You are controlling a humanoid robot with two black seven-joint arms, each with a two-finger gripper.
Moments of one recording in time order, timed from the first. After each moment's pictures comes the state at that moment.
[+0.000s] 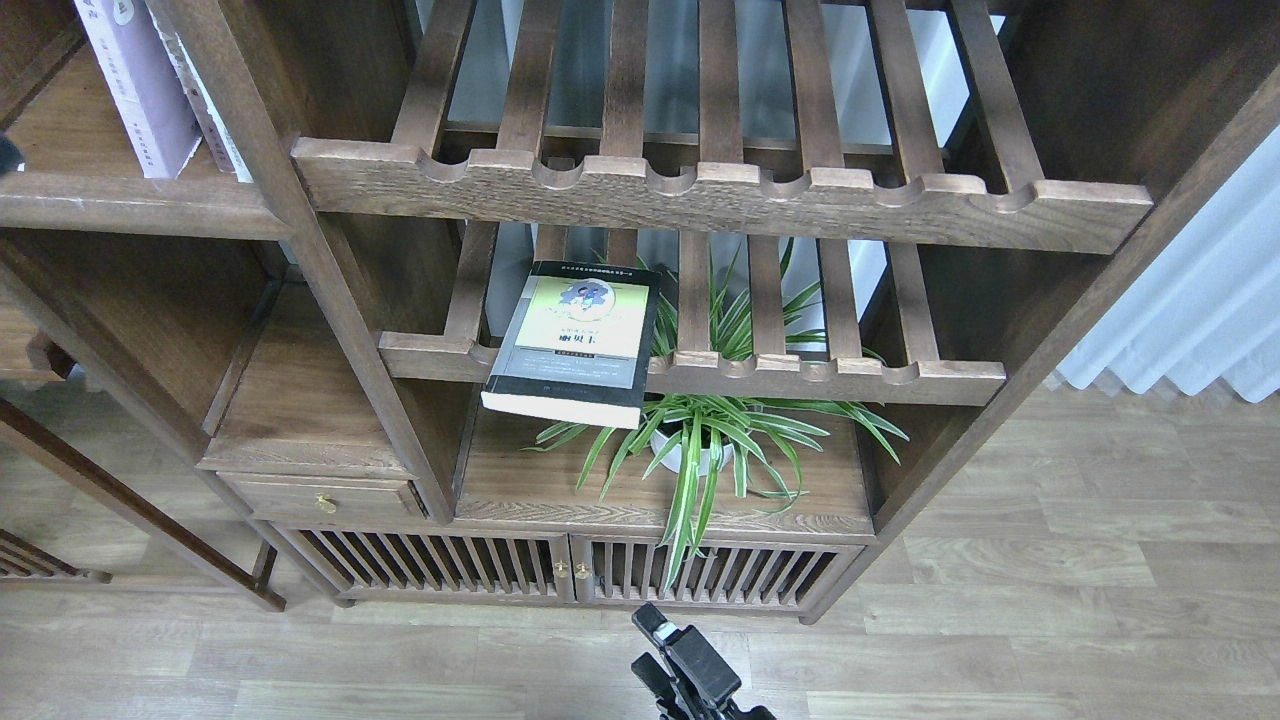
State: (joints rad) left arm 0.03 0.66 -1.73 -1.43 0.16 -0.49 0.34; right arm -0.28 0.02 0.77 1.11 0.15 0.58 0.01
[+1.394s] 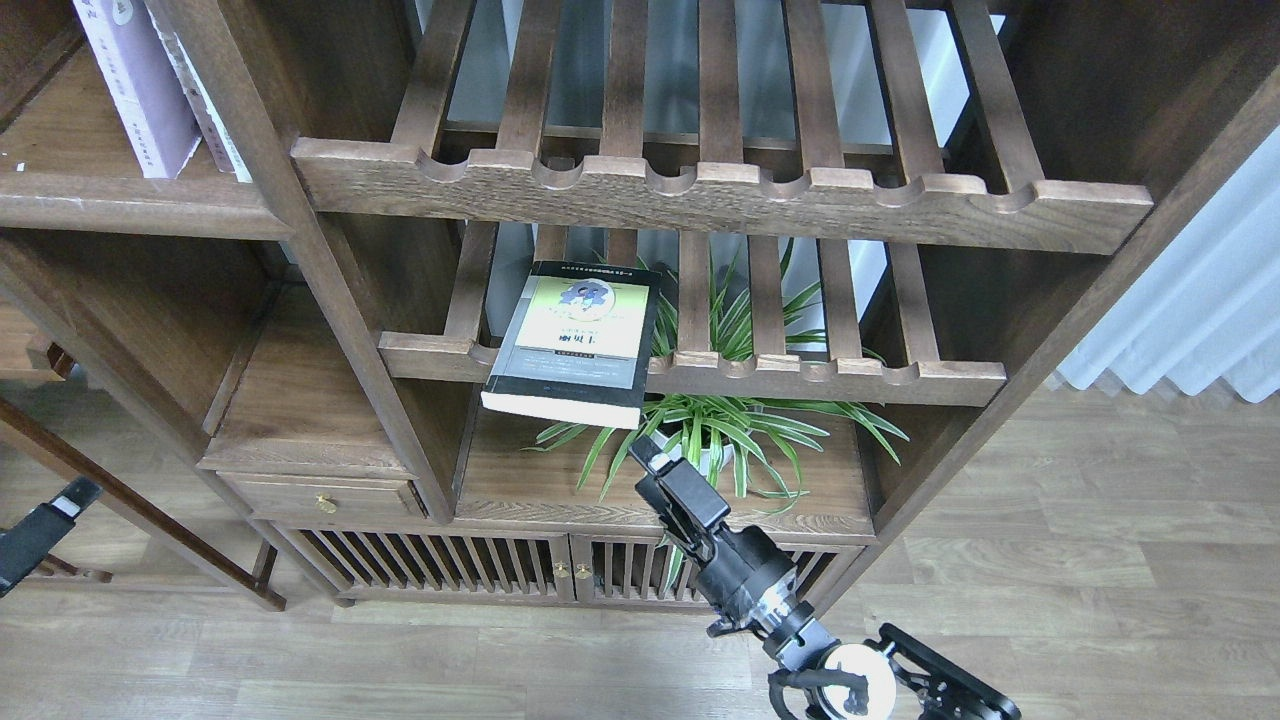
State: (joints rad) left arm 0.35 0.46 -1.72 -1.25 0.15 -0.49 0.33; right arm 0.12 0.02 0.79 1.00 0.15 0.58 0.07
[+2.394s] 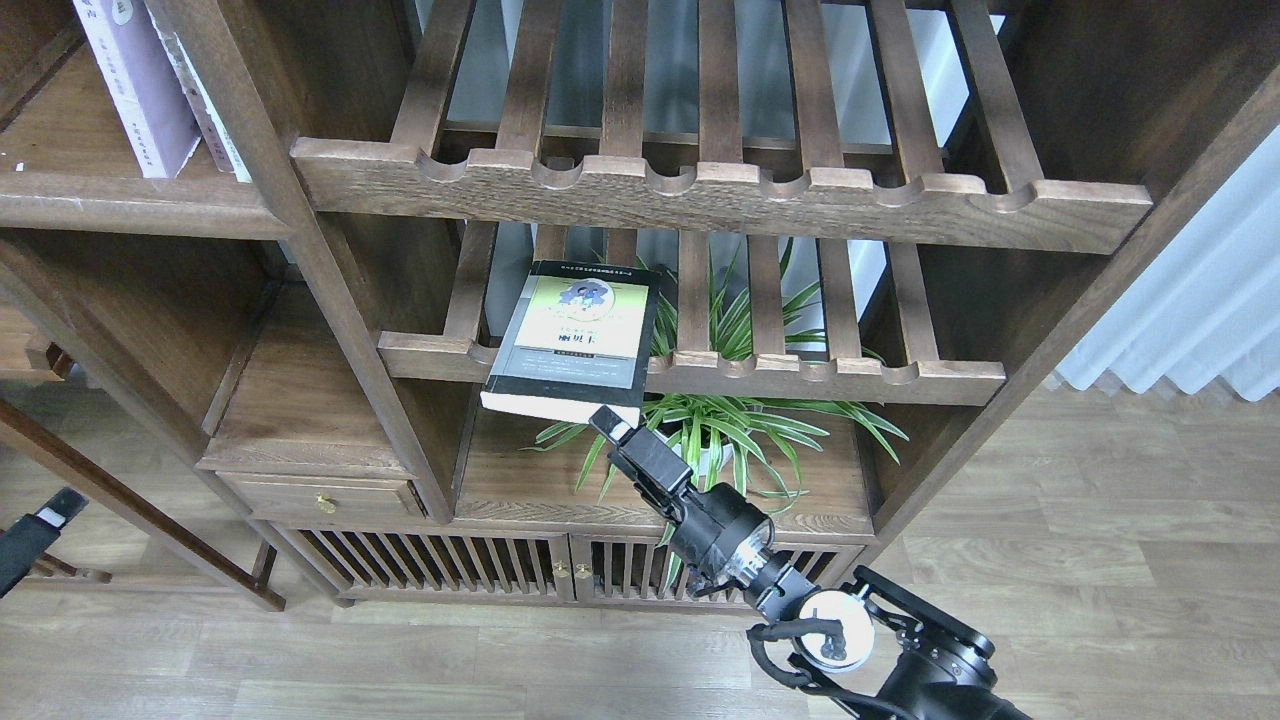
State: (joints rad) left arm 0.35 0.46 -1.74 -1.22 0.14 -0.49 0.33; right arm 0.25 0.01 0.69 0.97 0.16 0.48 0.07
